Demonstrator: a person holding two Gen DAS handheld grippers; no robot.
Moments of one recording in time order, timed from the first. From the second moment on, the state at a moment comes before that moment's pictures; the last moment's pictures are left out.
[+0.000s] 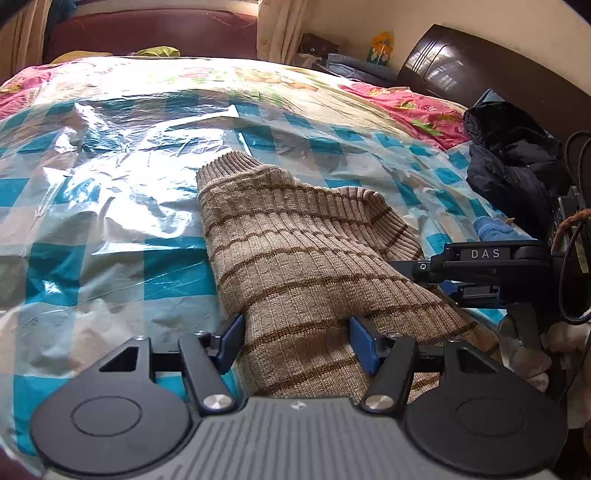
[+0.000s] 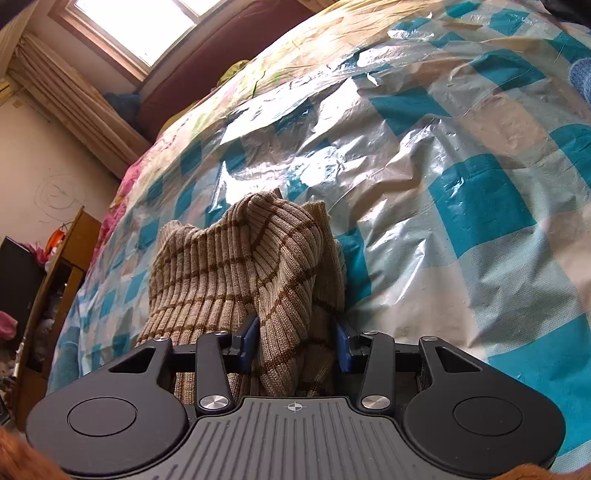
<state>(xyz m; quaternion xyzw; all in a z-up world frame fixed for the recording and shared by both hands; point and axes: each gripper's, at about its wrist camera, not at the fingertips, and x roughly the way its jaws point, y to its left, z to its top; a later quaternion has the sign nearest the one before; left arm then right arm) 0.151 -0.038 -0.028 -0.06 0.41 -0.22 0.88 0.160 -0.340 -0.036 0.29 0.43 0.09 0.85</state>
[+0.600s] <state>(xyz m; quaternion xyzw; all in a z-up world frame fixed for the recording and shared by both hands) 0.155 -0.007 -0.001 -0.02 0.35 -0.18 0.92 0.168 -0.287 0.027 0.13 0.38 0.10 0.91</state>
